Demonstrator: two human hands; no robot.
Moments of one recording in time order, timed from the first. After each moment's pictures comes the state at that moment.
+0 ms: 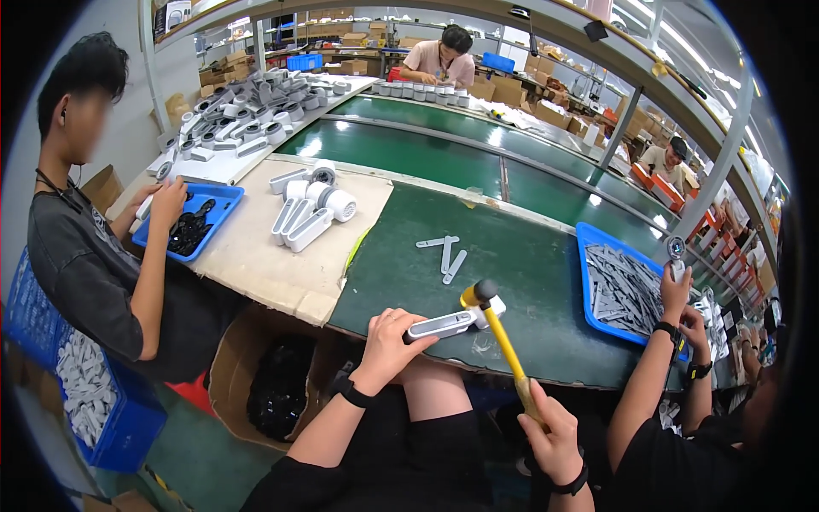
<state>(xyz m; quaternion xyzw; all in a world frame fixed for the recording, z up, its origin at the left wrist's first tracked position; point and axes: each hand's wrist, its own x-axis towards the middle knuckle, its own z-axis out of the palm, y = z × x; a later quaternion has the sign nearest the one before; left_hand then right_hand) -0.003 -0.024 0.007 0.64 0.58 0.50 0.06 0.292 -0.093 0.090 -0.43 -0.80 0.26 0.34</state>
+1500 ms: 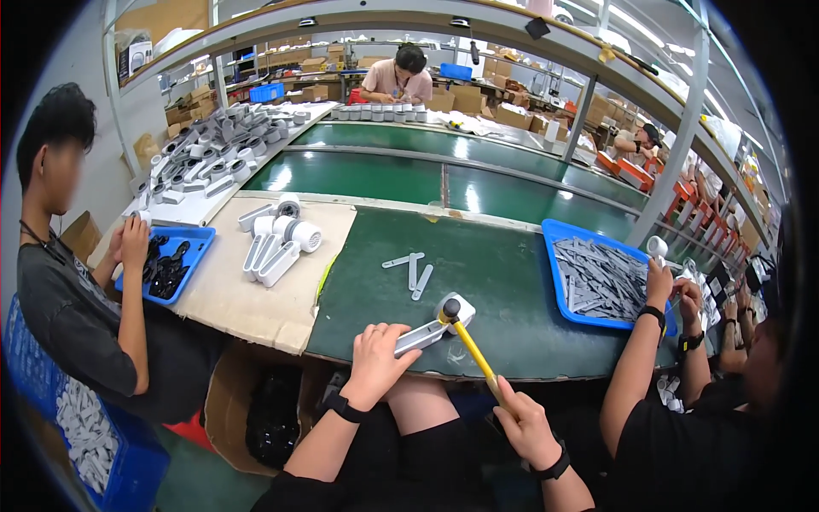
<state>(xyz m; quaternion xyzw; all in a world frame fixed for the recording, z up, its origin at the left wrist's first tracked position) 0.014 -0.013 0.021 0.69 0.60 0.41 0.07 0.294 -0.080 0.056 -0.47 -0.80 0.20 0.31</state>
